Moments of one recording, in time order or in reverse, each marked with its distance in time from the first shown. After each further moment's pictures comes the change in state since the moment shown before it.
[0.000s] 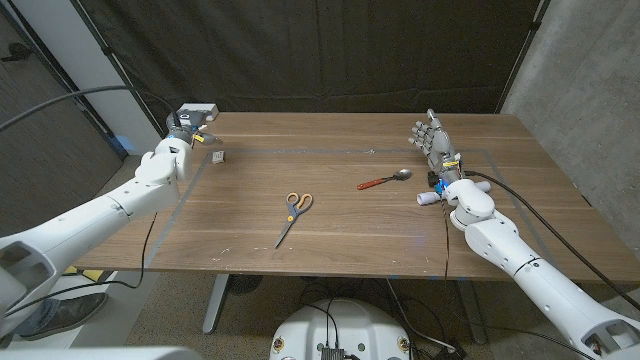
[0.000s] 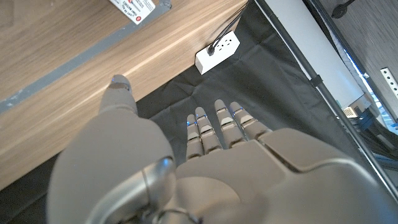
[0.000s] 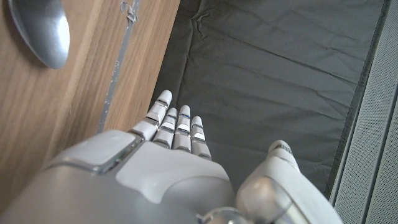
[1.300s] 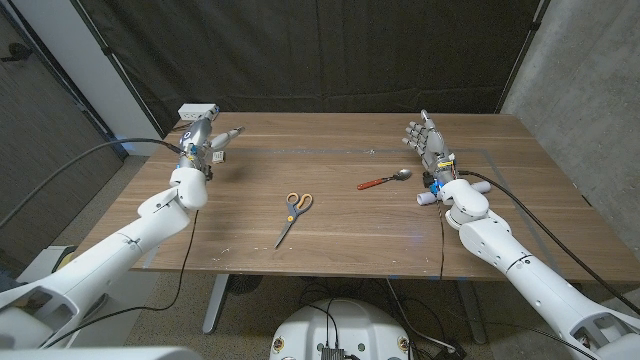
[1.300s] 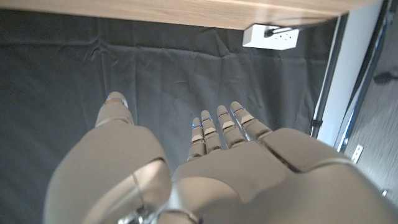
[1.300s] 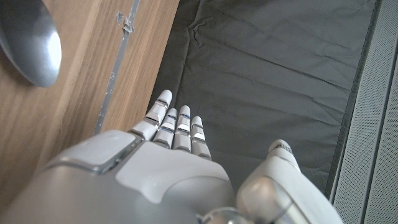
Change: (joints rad) left arm 0.265 -0.157 -0.258 0.035 -0.406 -0.338 0.532; left_hand -0.150 0.011 -0.016 0.069 -0.015 -0.069 0.056 0.004 -0.005 -0.080 0.059 0.005 -0.005 -0.093 -0.001 0.000 0.002 -0.015 0.018 0.014 0.003; right arm 0.041 0.029 -0.029 0.067 -0.013 0.043 0.046; right_hand 0.004 -0.004 0.008 0.000 0.000 0.000 0.000 0.000 0.000 -0.004 0.004 0.000 0.000 -0.006 -0.005 0.000 0.000 -0.007 -0.007 0.023 0.000
